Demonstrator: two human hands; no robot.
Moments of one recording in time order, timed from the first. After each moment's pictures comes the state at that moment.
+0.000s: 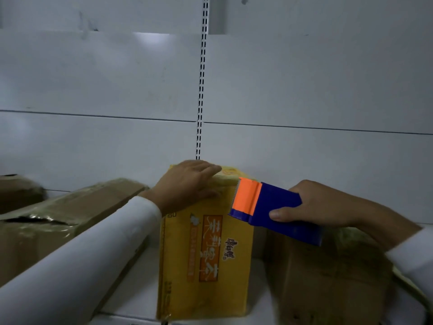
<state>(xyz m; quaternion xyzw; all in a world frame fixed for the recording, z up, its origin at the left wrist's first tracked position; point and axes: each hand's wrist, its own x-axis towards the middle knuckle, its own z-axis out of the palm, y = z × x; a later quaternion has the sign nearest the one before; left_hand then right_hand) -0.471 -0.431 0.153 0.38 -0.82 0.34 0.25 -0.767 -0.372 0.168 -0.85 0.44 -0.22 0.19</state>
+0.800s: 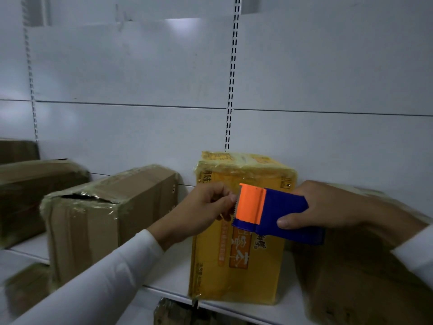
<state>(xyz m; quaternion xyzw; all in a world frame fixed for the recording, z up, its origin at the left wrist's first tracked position) -0.460 -0.362 0.099 0.38 -0.78 -0.22 0.45 -0.724 -0.397 0.146 -0.90 0.37 -0.16 0.17</state>
